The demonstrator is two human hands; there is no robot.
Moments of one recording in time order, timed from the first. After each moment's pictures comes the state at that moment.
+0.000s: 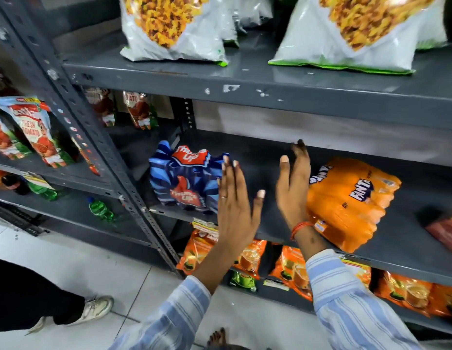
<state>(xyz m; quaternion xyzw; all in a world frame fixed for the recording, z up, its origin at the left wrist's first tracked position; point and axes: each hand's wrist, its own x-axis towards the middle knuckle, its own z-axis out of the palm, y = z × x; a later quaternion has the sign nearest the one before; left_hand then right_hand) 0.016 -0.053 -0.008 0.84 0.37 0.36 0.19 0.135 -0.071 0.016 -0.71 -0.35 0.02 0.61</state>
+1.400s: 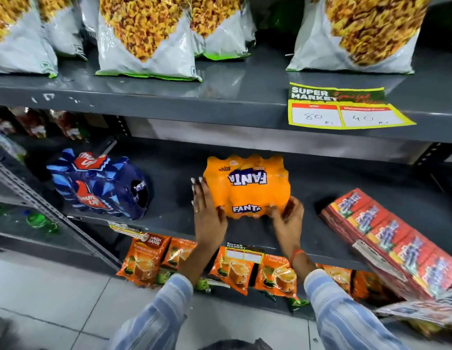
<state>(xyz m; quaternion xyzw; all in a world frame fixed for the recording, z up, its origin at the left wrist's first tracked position) 0.178 -0.157 -0.061 0.80 0.43 0.31 0.29 0.331 -0.259 -0.087 -0.72 -0.23 0.13 0.65</state>
